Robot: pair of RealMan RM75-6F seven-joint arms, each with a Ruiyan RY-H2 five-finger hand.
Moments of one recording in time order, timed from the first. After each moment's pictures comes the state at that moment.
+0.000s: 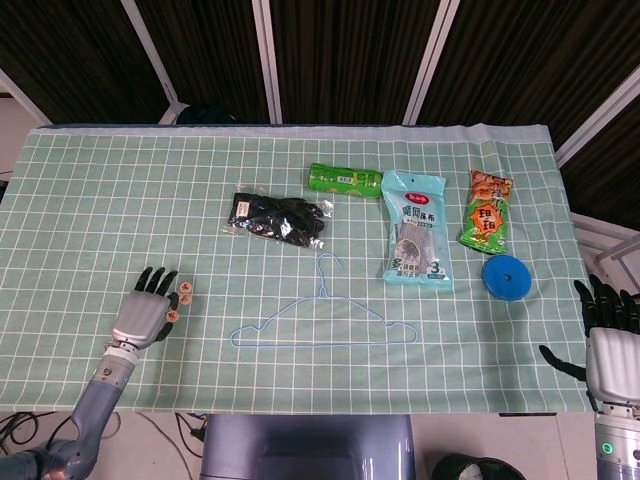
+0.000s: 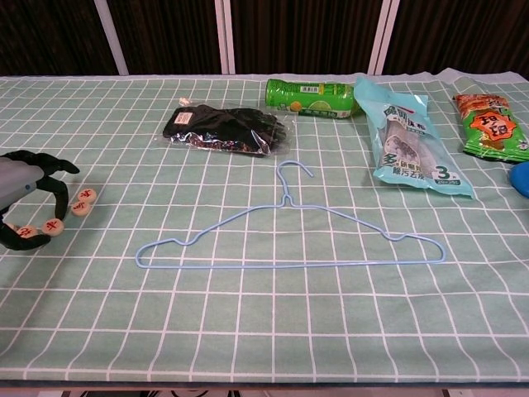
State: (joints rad) left arm -0.44 -1.52 -0.05 -1.41 1.24 1.10 0.51; right arm 0.04 -1.22 0.14 -1.62 -1.41 1.57 -0.17
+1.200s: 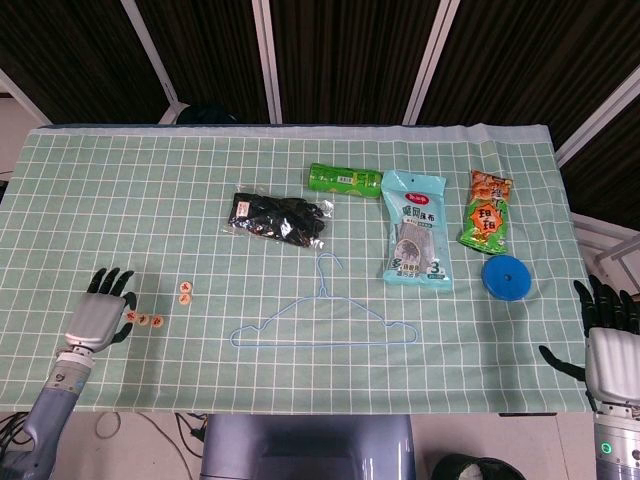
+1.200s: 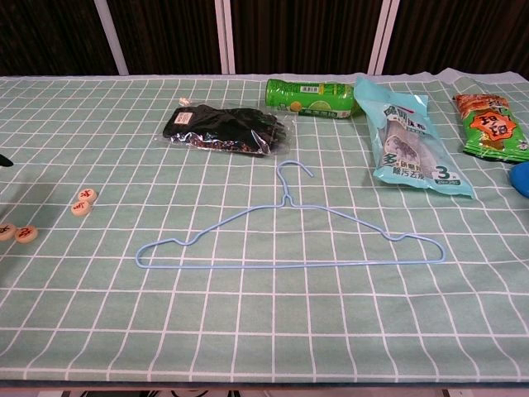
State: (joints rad) left arm -0.38 -1.41 -0.01 -1.35 1.29 1.13 0.33; right arm 0.04 -1.22 0.14 -1.62 -1.40 1.57 -0.19
